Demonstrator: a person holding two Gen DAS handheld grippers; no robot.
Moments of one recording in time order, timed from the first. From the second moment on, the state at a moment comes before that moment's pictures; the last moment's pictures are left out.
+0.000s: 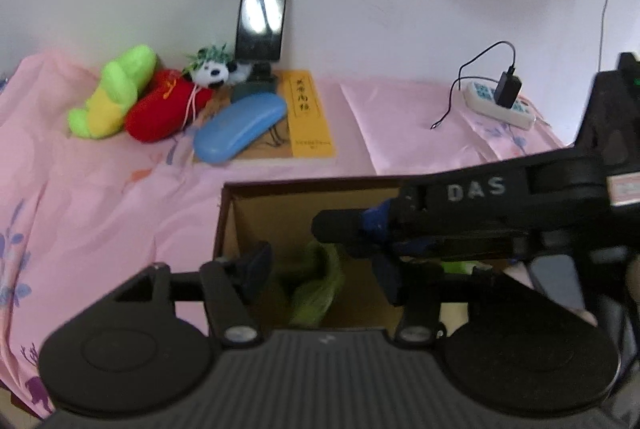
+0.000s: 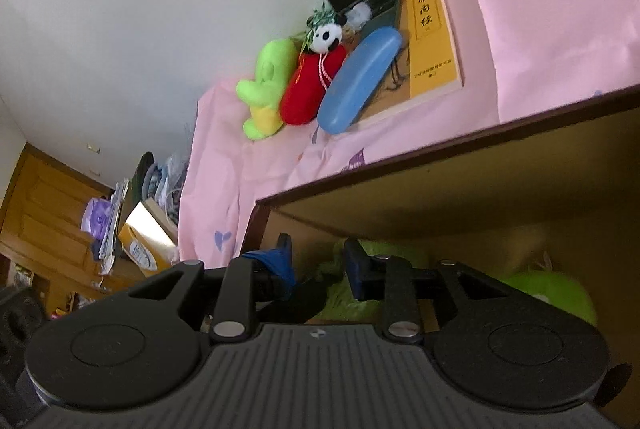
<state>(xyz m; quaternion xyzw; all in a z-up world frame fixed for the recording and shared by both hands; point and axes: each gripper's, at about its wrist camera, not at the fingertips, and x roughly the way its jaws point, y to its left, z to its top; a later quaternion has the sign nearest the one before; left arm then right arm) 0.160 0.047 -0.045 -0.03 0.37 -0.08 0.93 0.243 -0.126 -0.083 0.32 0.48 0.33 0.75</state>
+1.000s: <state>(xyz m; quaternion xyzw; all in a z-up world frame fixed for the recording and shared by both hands) 0.064 0.052 0.011 -0.05 0.30 -0.05 0.95 0.160 -0.145 -0.016 0.23 0.39 0.33 0.83</state>
